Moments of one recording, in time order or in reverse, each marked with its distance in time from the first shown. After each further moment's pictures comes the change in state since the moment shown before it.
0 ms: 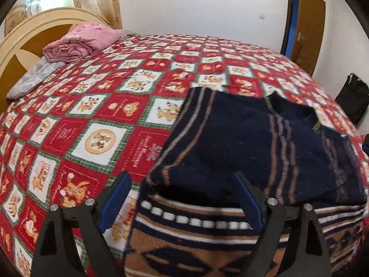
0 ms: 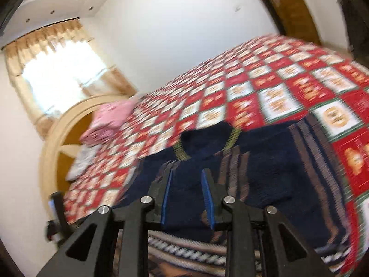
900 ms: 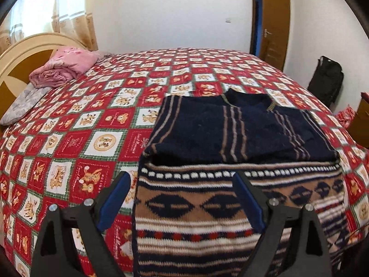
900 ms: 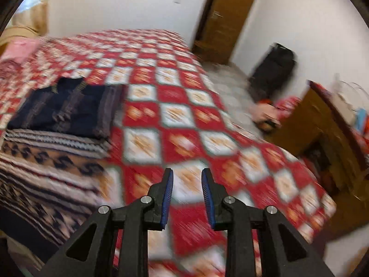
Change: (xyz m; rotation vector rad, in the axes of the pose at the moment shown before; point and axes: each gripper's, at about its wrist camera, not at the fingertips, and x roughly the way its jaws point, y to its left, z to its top) left arm -0.086 -0.001 -0.036 0.171 -0.081 -0.102; right arm -0.269 -0.038 -0.037 -0.275 0.186 -0.973
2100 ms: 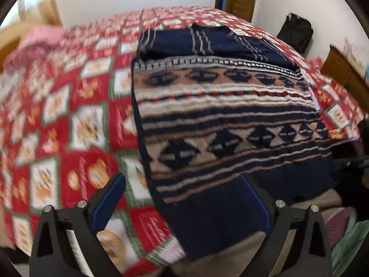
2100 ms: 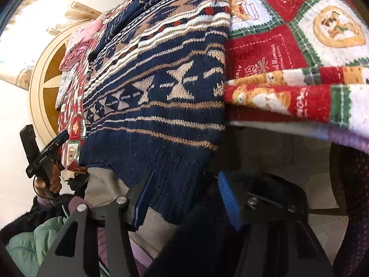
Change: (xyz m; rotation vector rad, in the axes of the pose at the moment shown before) left arm -0.063 0.038 -0.123 0.111 0.296 -0.195; right arm 0.074 0.142 -0.176 0.162 0.469 0.902
